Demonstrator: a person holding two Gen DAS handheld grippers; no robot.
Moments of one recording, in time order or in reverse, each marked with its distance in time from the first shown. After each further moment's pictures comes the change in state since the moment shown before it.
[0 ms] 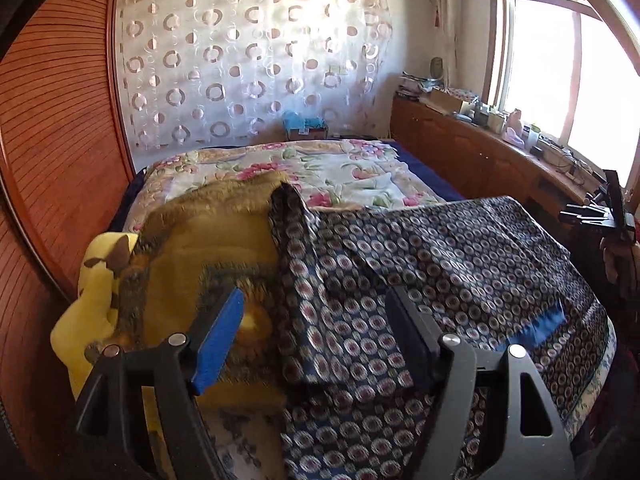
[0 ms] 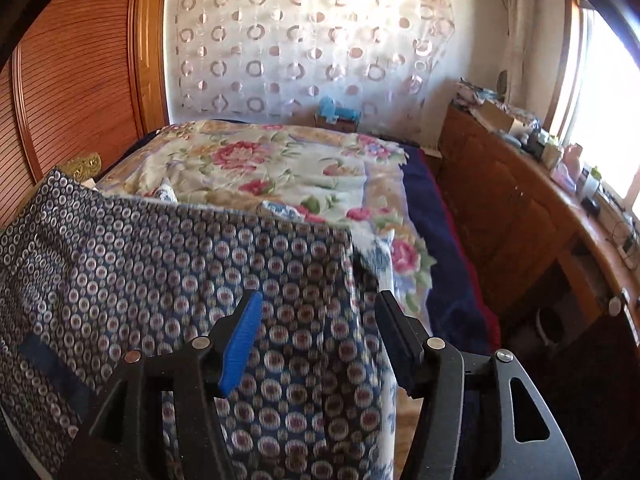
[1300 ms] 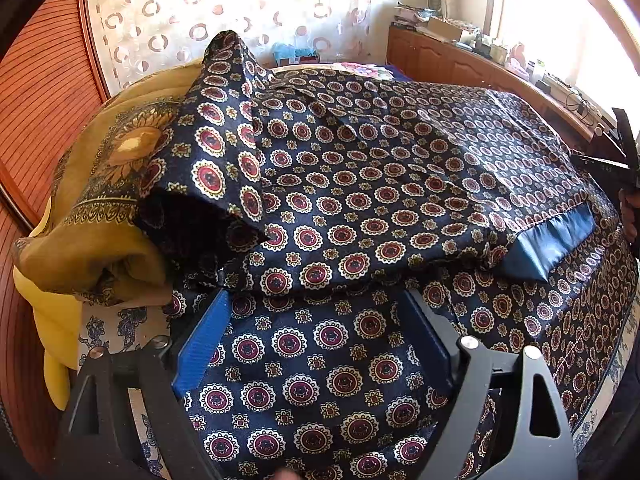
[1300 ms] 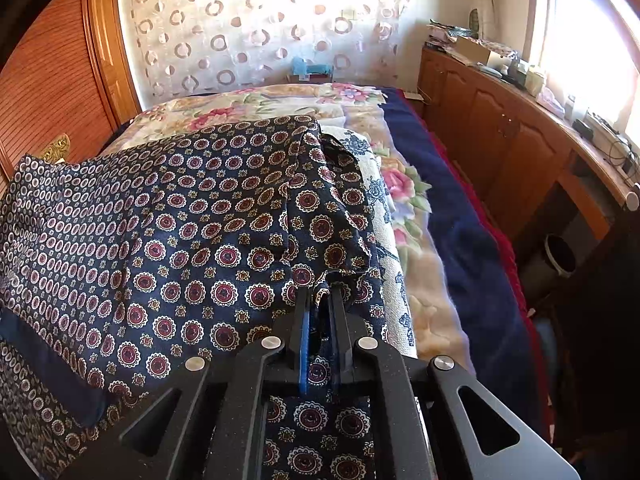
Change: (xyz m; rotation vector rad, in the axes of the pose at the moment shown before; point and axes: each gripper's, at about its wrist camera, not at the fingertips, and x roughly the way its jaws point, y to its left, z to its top) left arm 0.063 -0.044 -0.079 0.037 0.244 0.029; right arm 0.041 -0.034 -0.038 0.147 0.121 -0.018
